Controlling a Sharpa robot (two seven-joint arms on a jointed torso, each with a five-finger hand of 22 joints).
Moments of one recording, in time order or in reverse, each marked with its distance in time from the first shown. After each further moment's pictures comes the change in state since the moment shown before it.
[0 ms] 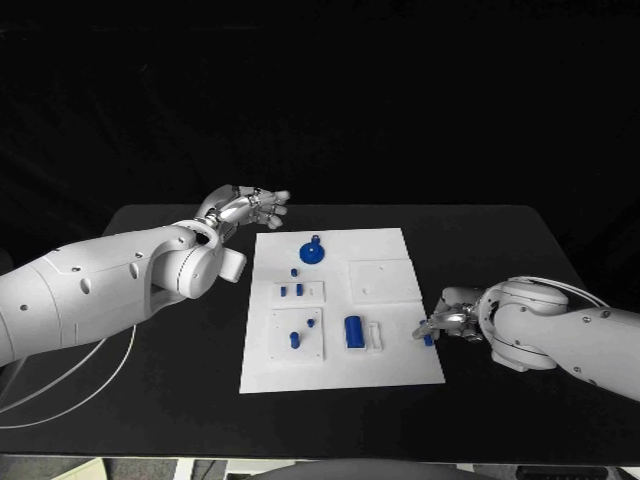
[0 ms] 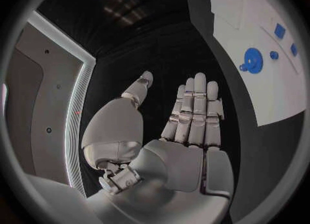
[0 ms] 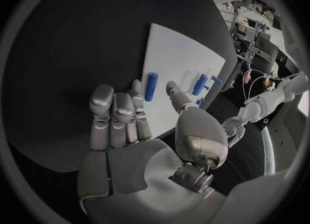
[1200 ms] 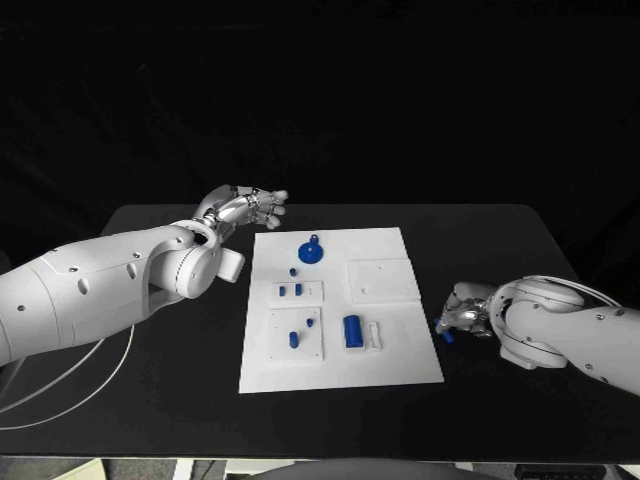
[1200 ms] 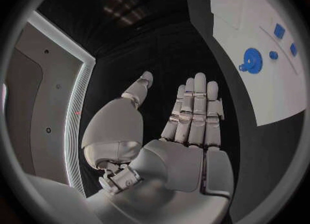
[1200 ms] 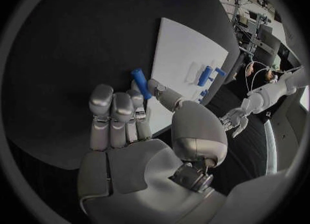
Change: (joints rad) left arm 0.000 -0.001 0.000 0.000 0.000 0.002 -0.005; left_hand -0.004 0.004 0.000 0.000 0.000 0.000 0.000 0.000 -0.001 0.000 0.000 0.000 -0.001 0.000 0.000 0.000 0.003 0.000 0.000 0.000 -0.004 0.001; right arm -0.005 -0.046 0.019 -0.001 0.031 -0.051 0.012; right_hand 0.216 0.063 0.377 0.009 0.004 0.038 -0.004 -0.004 -0.017 0.014 0.000 -0.004 0.001 0.002 0.002 -0.006 -0.001 0.005 0.014 0.025 0.004 0.000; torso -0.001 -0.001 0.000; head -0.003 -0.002
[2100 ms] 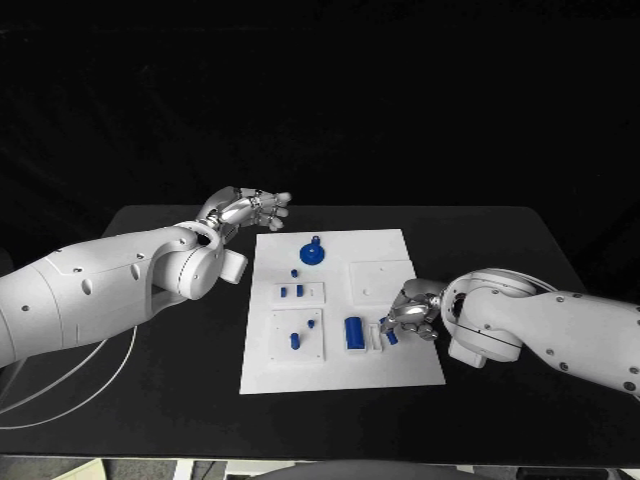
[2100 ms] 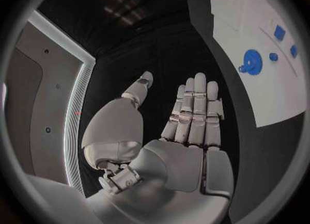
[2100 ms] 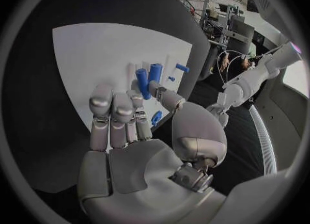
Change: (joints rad) left arm 0.000 0.004 -0.001 0.001 0.000 0.002 -0.003; left_hand 0.000 0.000 0.000 0.000 0.000 0.000 0.000 0.004 -0.001 0.000 0.000 0.000 0.000 0.000 0.000 -0.004 0.001 0.000 0.000 0.000 0.000 0.001; right arm 0.051 0.138 -0.019 0.076 0.205 -0.005 -0.004; right_hand -0.055 0.027 -0.009 0.016 0.000 0.013 -0.007 0.012 0.007 0.004 -0.004 0.000 0.000 0.002 0.002 0.004 0.004 0.007 0.003 0.004 0.004 0.001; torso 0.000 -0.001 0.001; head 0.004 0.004
